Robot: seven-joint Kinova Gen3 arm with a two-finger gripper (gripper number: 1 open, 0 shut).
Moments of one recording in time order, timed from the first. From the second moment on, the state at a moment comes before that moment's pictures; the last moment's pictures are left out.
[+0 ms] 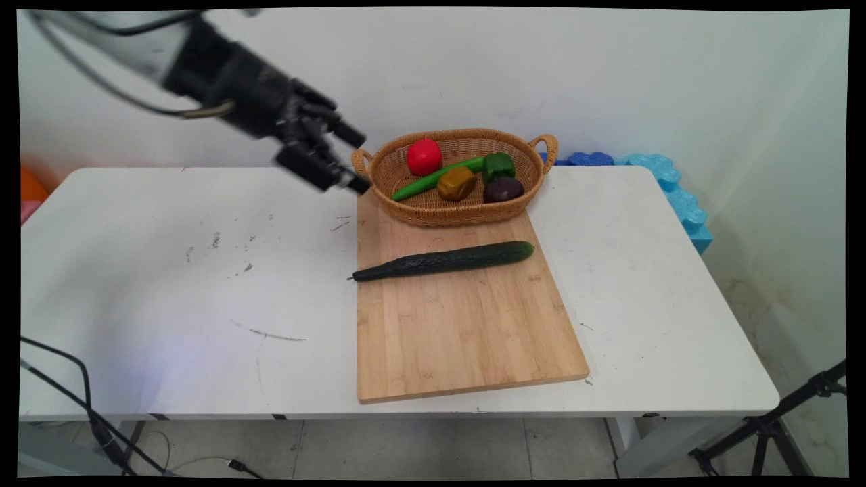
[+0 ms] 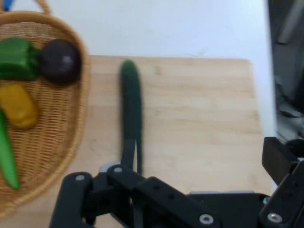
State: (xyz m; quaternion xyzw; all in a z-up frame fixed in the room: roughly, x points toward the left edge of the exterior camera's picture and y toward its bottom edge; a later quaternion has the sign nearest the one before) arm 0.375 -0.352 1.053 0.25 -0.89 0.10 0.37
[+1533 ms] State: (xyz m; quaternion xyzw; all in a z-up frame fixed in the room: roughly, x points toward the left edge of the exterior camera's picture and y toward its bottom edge) arm 0.282 -0.560 0.916 0.47 -0.82 0.19 0.26
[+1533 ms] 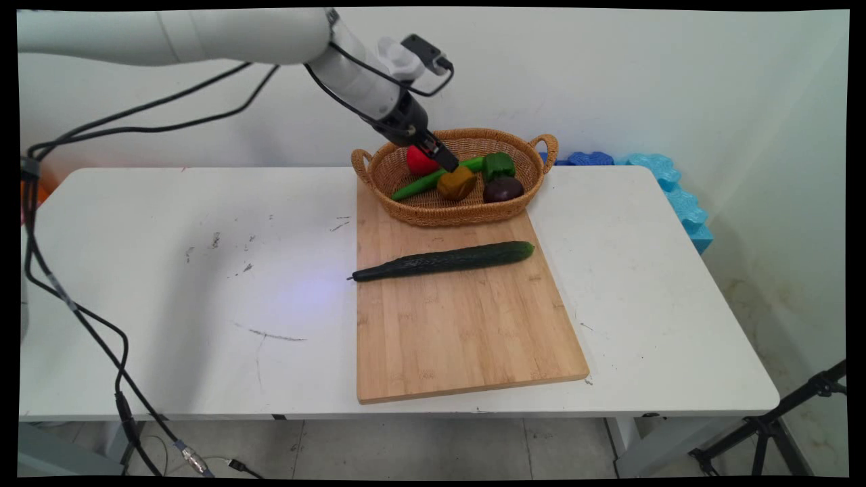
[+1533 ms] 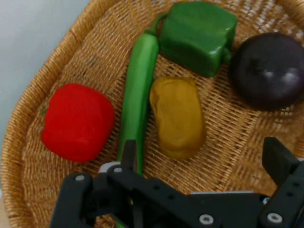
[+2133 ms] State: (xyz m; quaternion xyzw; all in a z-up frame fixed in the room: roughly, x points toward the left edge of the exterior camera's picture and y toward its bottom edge) arm 0.268 -0.596 0.859 0.50 -0.82 0.18 0.24
